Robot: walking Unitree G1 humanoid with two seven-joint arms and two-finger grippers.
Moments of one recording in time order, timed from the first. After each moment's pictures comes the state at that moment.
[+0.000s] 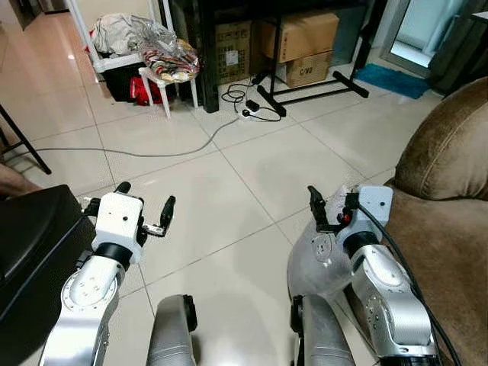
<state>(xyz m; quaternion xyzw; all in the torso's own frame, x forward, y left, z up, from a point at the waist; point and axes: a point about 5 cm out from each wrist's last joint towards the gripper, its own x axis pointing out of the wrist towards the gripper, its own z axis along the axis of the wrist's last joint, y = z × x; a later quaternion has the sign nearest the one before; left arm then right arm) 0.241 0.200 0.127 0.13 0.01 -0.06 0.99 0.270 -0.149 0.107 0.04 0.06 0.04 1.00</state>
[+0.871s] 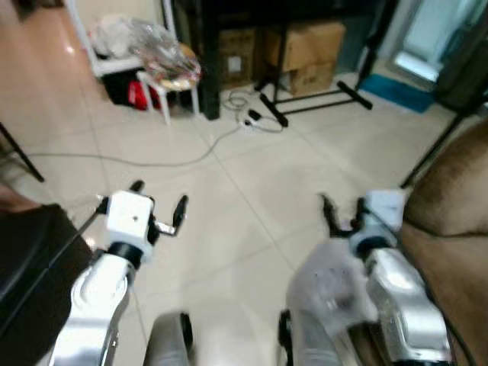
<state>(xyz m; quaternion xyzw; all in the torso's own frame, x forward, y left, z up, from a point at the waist) 0.242 0.188 0.130 0.11 0.00 -0.08 0.99 0.265 -0.165 0.103 0.03 0.08 0.02 1.00</state>
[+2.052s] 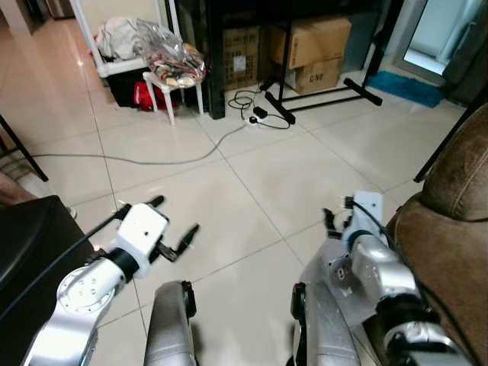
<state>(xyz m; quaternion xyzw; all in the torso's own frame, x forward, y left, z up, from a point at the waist) 0.232 0.183 0.120 0.18 0.07 -0.26 0.94 0.315 -0.200 0.038 0.00 0.25 -0.10 0.96</state>
